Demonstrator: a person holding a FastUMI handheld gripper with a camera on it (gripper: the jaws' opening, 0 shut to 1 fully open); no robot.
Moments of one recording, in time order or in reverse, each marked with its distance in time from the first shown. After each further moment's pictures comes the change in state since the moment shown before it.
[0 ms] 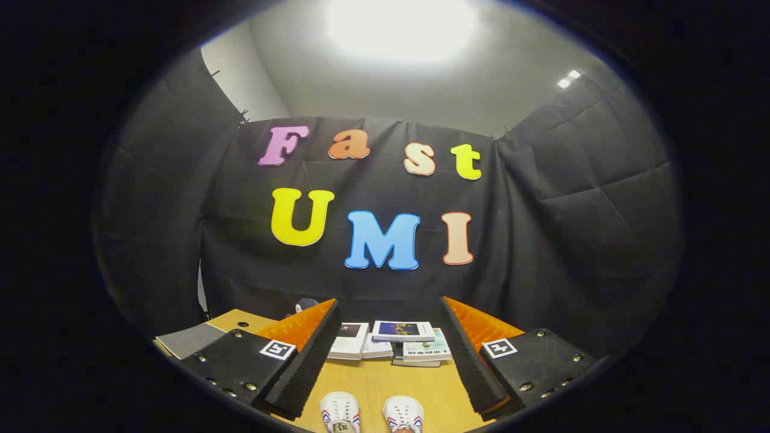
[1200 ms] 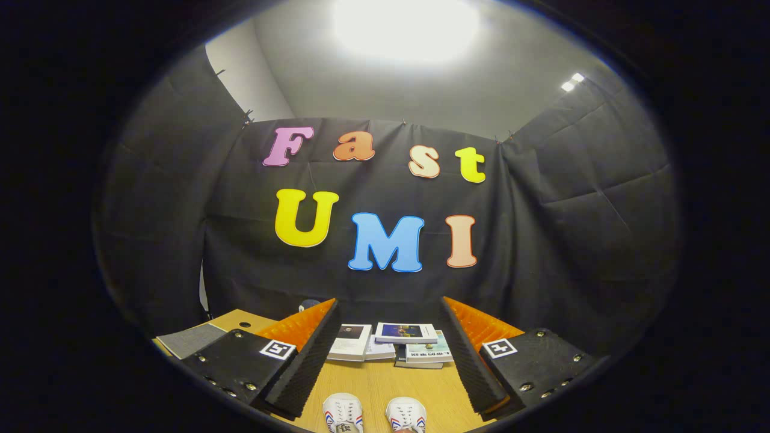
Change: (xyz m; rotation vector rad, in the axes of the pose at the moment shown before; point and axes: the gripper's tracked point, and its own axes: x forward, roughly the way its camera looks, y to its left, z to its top) arm 0.000 0.011 0.001 -0.004 -0.008 0.011
